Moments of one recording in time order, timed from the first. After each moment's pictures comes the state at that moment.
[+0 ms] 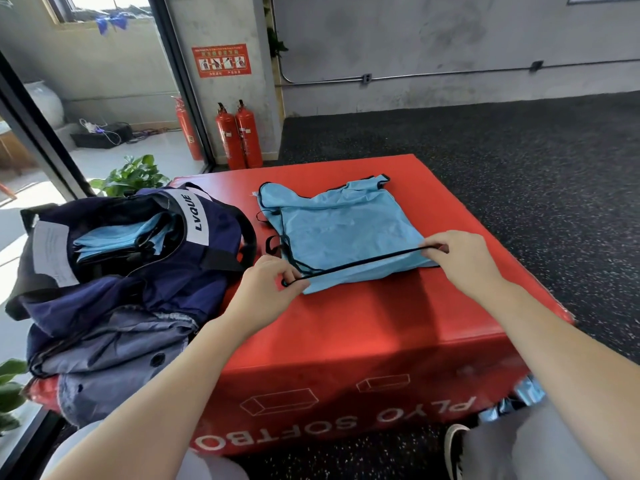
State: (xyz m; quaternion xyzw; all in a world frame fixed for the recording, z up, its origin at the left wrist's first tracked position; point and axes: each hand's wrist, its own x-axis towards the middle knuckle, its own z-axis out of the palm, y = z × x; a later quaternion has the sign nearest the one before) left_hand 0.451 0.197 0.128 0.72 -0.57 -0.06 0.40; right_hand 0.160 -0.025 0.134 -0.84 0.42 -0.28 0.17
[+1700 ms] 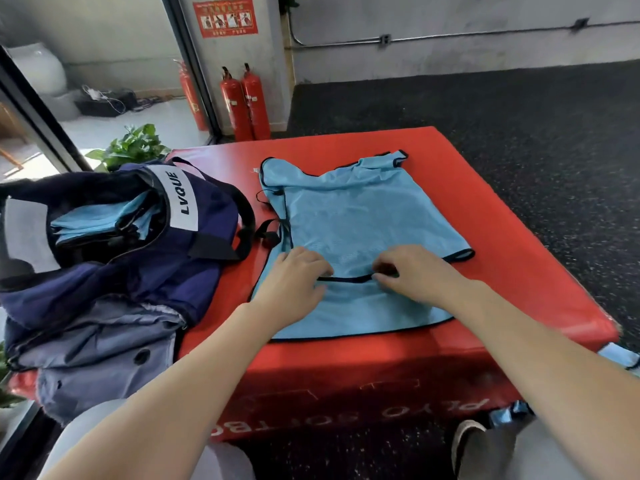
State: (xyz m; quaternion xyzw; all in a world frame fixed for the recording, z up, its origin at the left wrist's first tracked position) left_hand 0.440 0.151 0.105 0.72 -0.67 0.00 0.16; right_hand 0.233 -0.001 0.113 -0.95 0.28 -0.07 0.13
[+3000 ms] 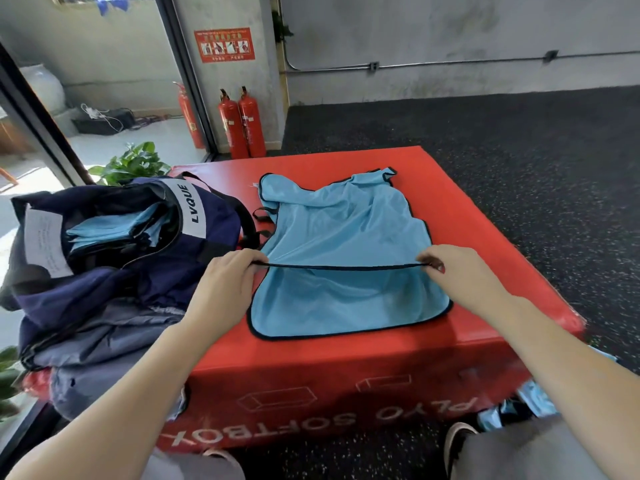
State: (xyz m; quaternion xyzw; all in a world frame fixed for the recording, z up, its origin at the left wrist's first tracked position) left_hand 0.483 0.228 0.134 0.74 -0.58 0.09 0.33; right_hand 0.160 -0.011 0.120 -0.88 0.39 -0.19 0.17
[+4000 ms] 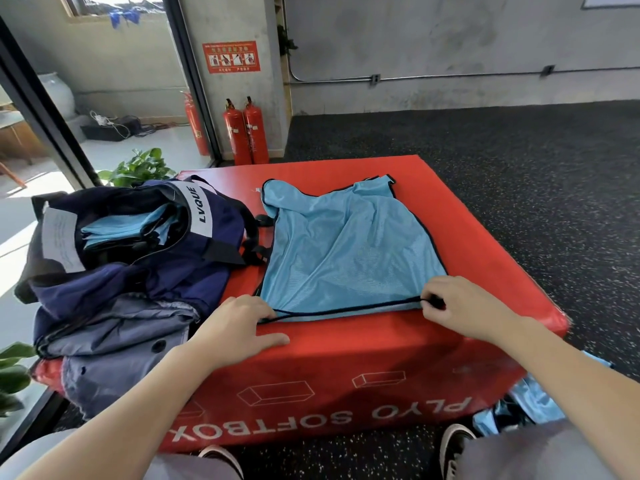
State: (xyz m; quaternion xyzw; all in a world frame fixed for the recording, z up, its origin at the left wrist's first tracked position) left_hand 0.476 0.259 0.099 0.74 -0.66 -0.02 0.13; right_hand 0.123 0.011 0.101 -0.95 0.26 -0.12 0.09
